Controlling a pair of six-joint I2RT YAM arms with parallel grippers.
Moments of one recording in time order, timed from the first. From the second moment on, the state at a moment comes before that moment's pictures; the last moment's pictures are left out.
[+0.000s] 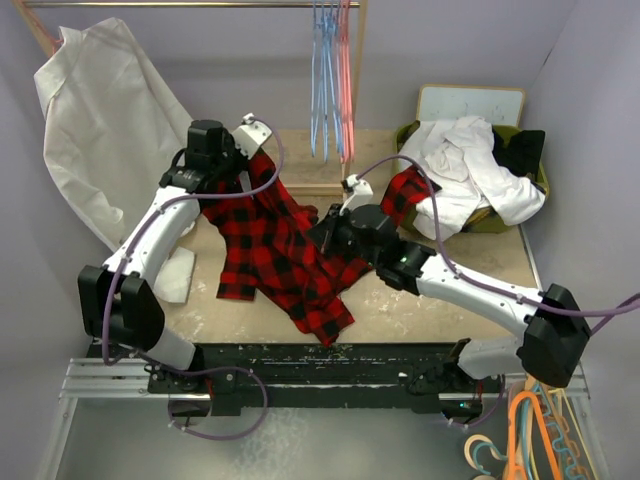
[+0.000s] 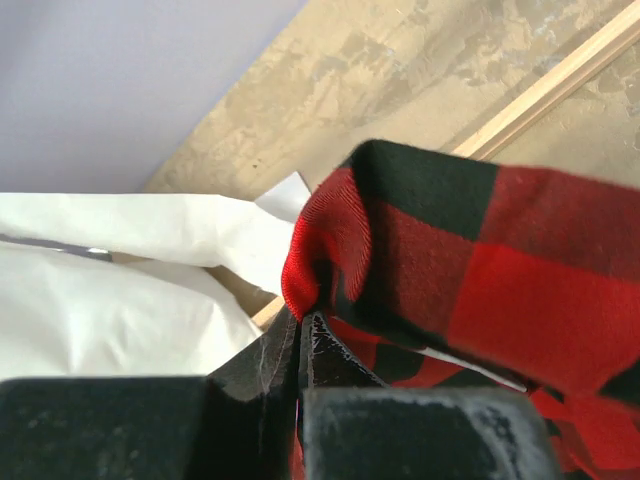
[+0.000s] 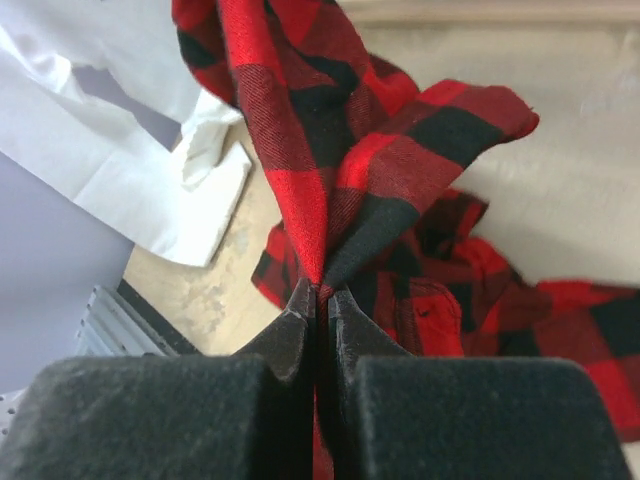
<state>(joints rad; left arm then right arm) -0.23 1.51 1.38 -0.37 0.02 0.59 0.85 1.31 0.92 0.11 0.10 0.64</state>
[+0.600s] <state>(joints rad) -0.22 1.64 1.34 -0.27 0.08 0.44 1.04 1.49 0.88 0.35 0.40 1.16</state>
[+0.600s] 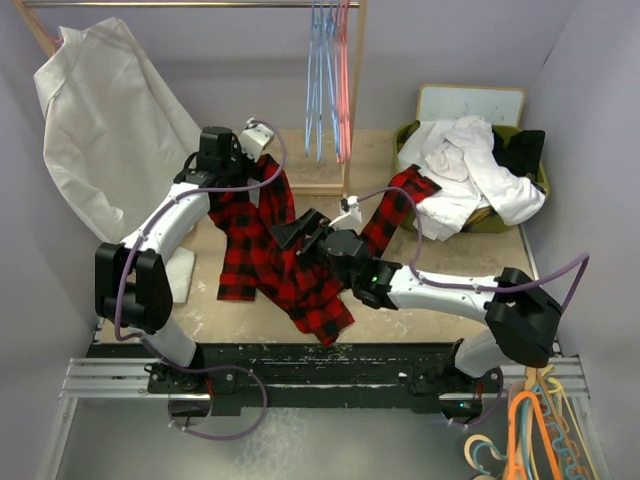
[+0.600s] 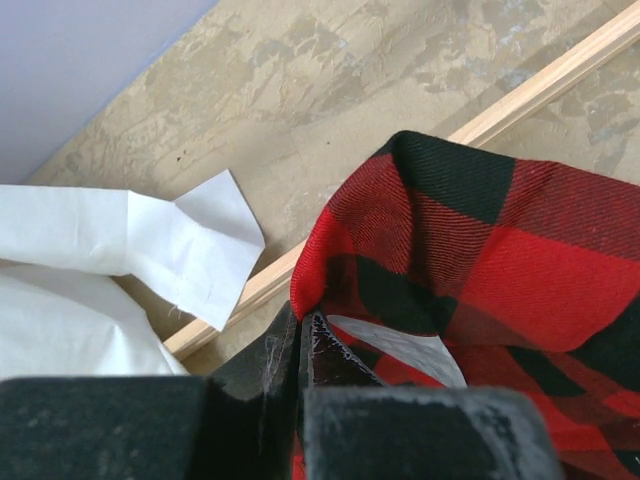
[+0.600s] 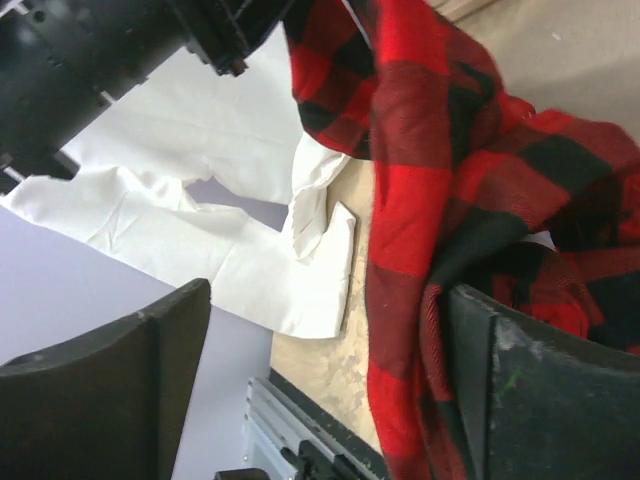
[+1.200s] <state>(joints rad) -0.22 1.59 1.22 -0.19 0.32 0.41 0.88 1.18 0.43 0.92 0.17 -0.18</state>
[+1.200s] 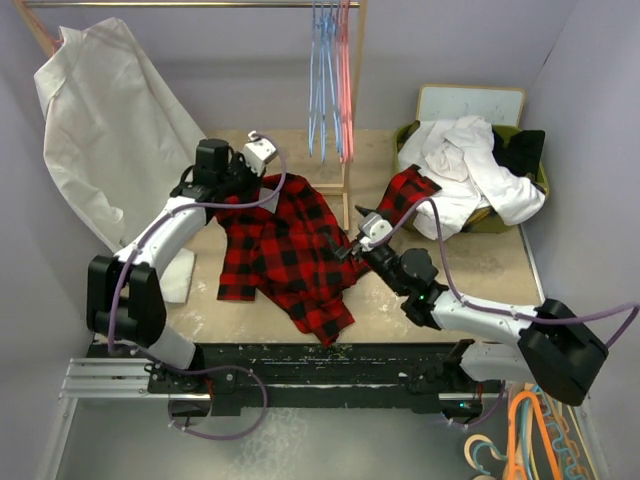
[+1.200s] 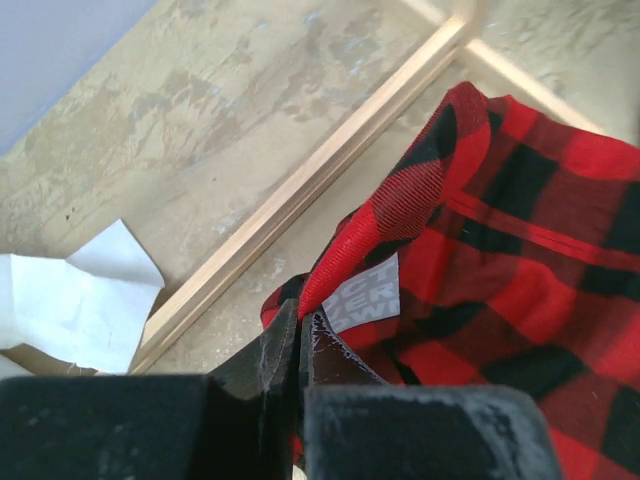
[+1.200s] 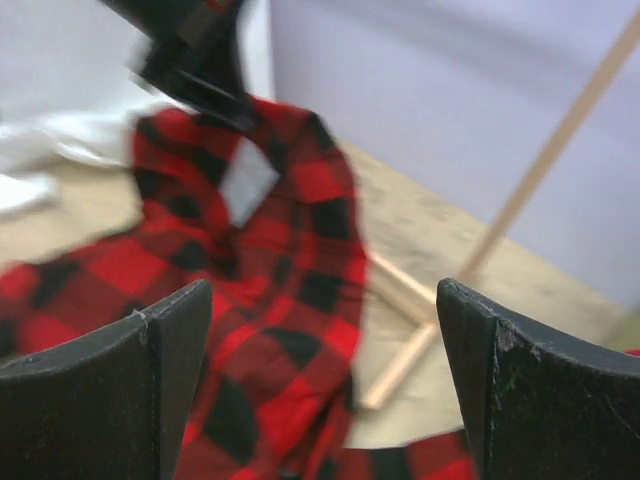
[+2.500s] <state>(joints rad) -0.22 1.48 1.30 -0.22 0.60 0.53 0.52 1.64 0.87 0.62 -0.78 -0.13</state>
